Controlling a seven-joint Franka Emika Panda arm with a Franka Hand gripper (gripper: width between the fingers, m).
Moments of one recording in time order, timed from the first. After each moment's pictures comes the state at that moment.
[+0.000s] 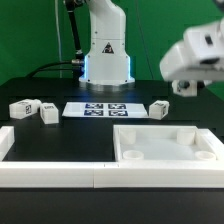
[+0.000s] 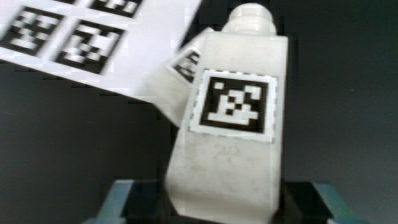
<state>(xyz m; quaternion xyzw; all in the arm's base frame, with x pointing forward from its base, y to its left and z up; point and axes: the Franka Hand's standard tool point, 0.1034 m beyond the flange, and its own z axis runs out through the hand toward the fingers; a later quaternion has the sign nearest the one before) 0.430 0.146 0.115 0.92 0.12 -0.37 0.08</state>
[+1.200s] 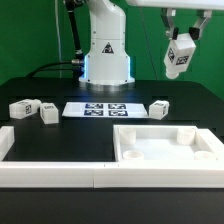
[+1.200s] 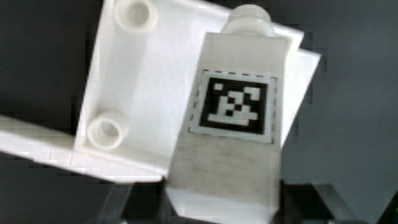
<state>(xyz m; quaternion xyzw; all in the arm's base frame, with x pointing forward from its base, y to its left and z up) 0.552 0.088 0.196 0.99 0.15 0.02 0.01</state>
